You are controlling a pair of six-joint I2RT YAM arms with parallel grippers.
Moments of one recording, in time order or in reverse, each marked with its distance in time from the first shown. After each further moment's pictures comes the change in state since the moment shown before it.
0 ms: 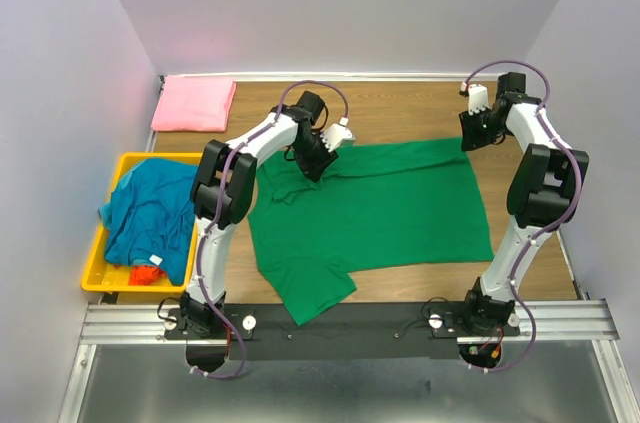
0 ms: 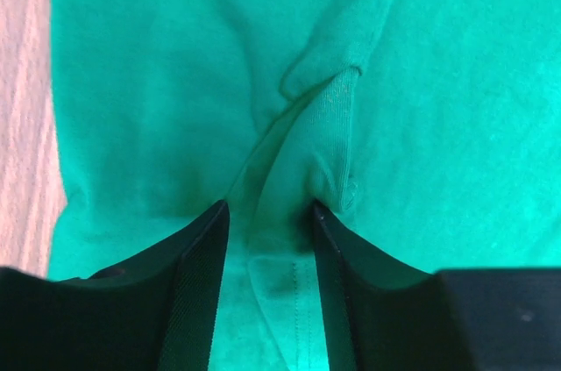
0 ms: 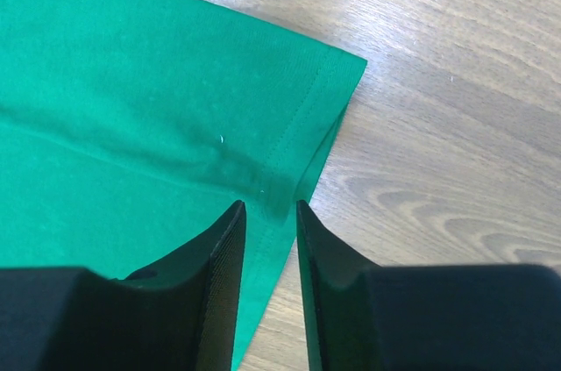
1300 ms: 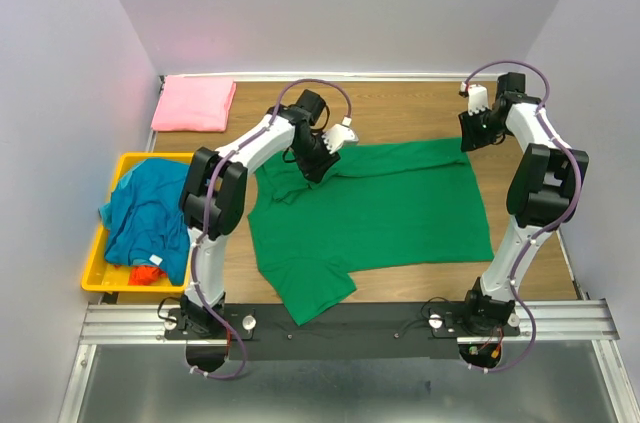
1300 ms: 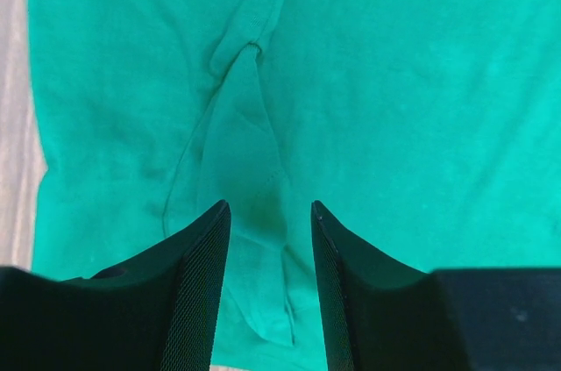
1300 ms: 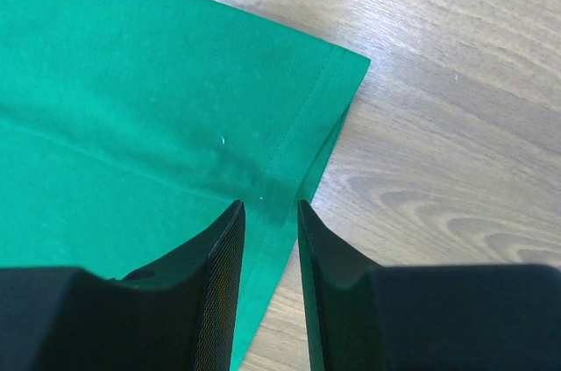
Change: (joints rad) left arm -0.031 -0.137 -0.077 -0.021 0.032 0.009; right arm 0.003 0.004 0.004 -0.008 -0.001 -0.001
